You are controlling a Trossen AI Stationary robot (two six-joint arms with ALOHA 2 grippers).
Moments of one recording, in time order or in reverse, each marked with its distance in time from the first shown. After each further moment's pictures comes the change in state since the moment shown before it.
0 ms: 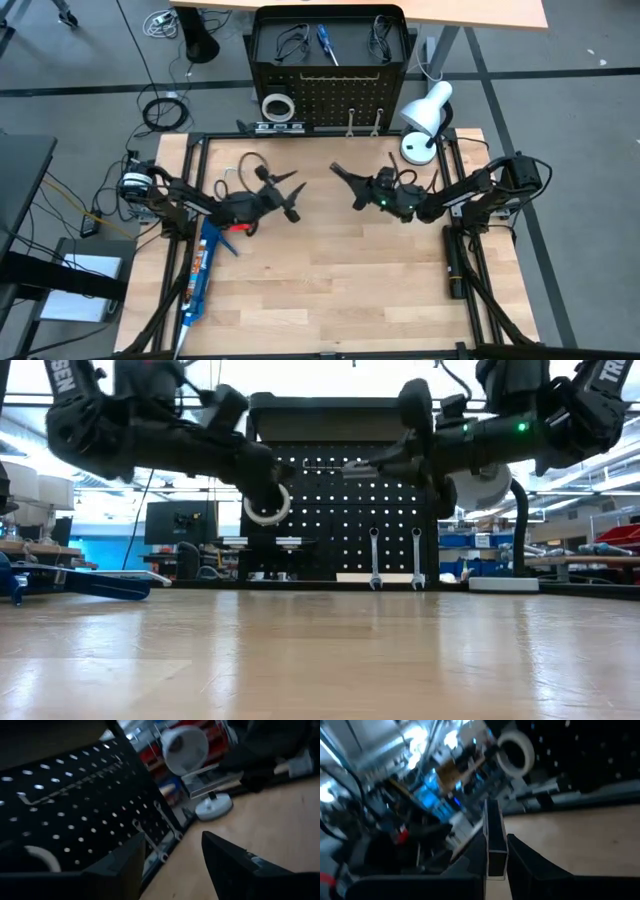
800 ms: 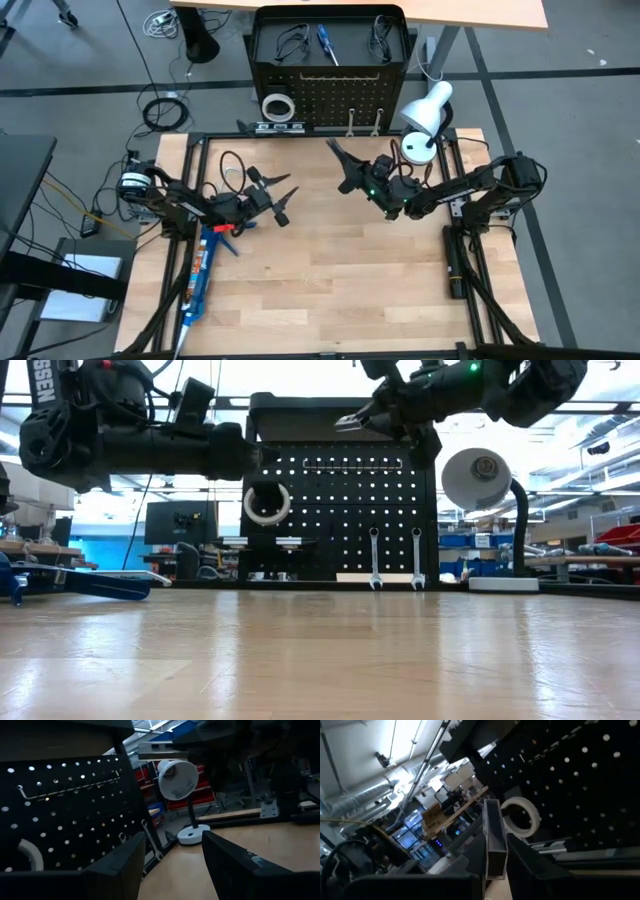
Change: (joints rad) left arm 0.000 -0.011 -0.127 0.228 0.121 -0.132; right arm 0.026 0.000 0.273 -0.090 0.246 -0.174
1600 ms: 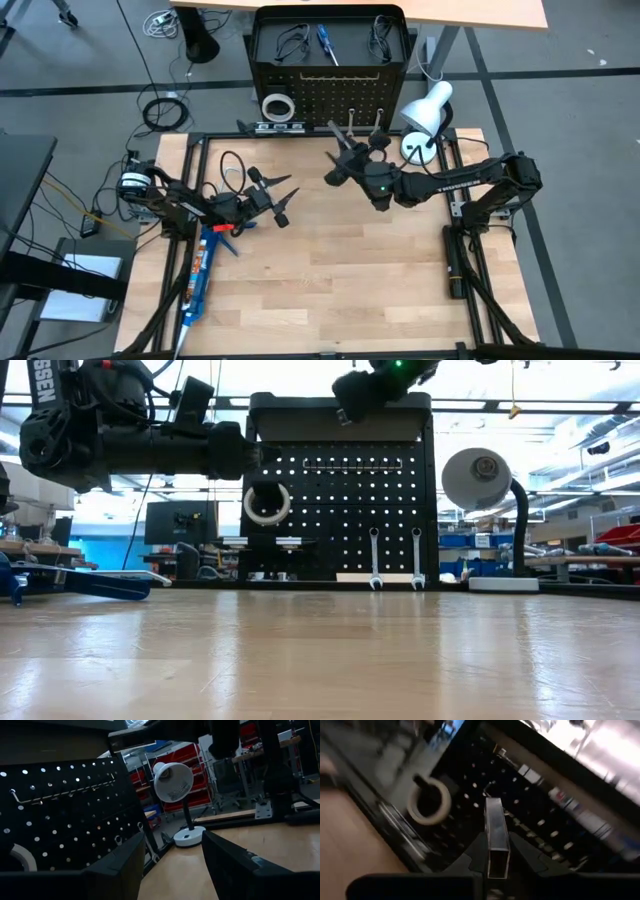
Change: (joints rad) left arm 0.000 0.000 0.000 0.001 0.025 0.005; right arm -0.006 0.000 0.375 -0.652 0.260 -1.117
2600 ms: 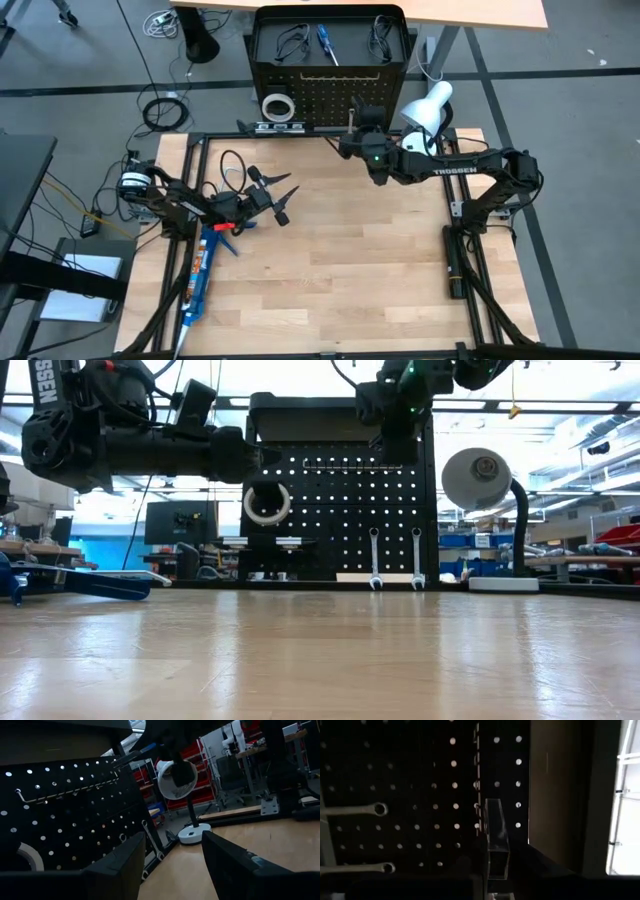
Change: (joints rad) left arm 0.013 0.000 0.001 -0.010 -0.004 0.014; right arm -0.215 0.000 0.000 -0.075 0.080 -0.811
